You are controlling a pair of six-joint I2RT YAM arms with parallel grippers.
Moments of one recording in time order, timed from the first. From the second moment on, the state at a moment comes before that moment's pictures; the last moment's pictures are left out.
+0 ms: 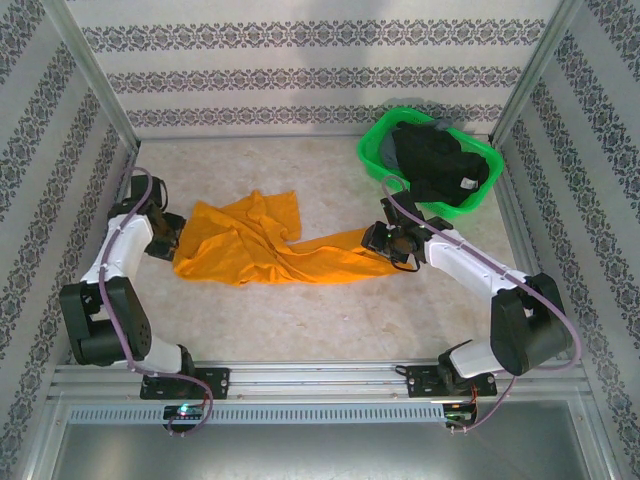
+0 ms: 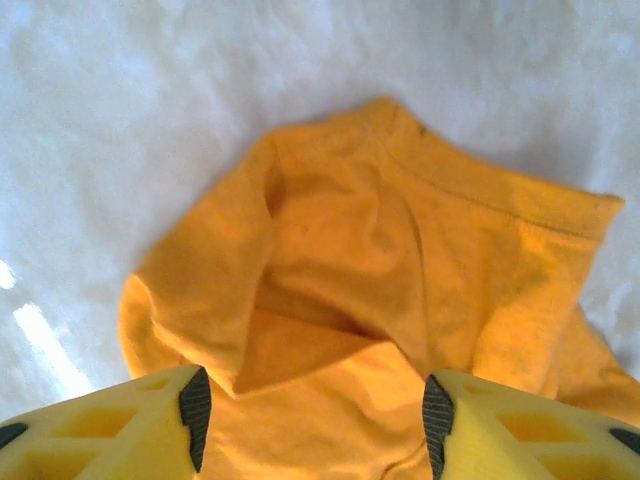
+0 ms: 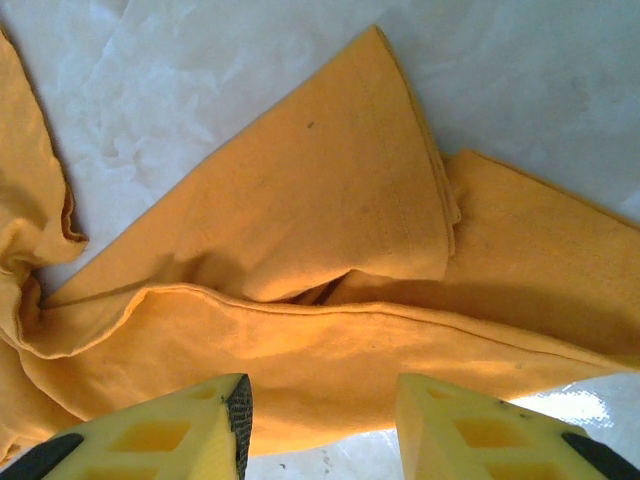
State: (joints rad) left arm 0.22 1.47 1.09 -0.84 0.00 -1.14; right arm 0.41 1.43 0.93 -0.54 -0.11 0.83
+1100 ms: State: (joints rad) left arm 0.22 1.55 1.04 -0.91 0.01 -0.89; right arm 0.38 1.40 0.88 -0.54 -0.09 0.84
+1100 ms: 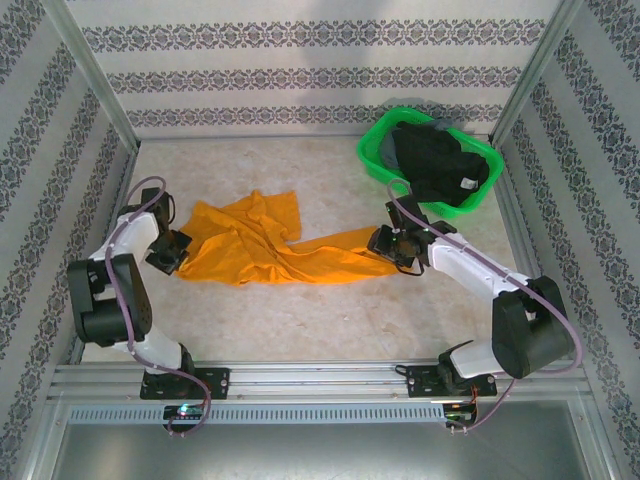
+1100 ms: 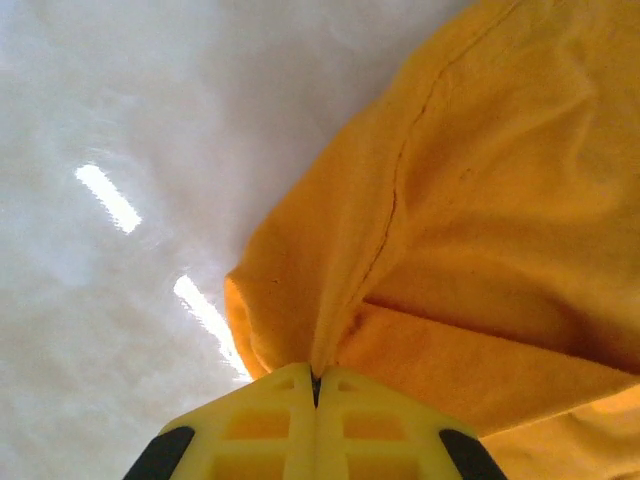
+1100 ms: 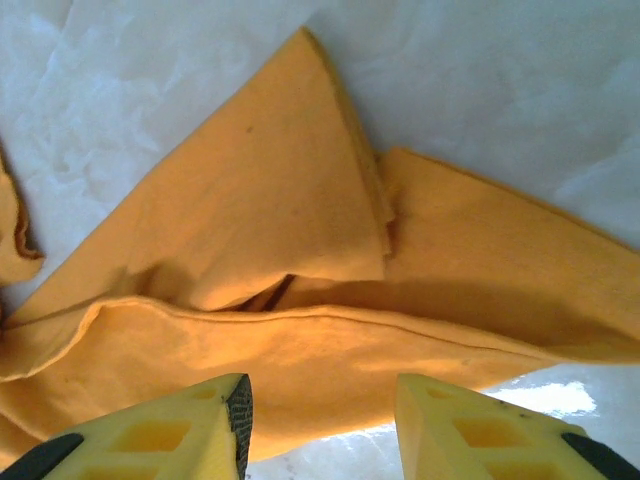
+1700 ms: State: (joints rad) left arm 0.24 0.86 0.73 -0.85 -0.24 -1.15; right arm 0.35 1.44 0.82 -0.48 -0.12 1.05
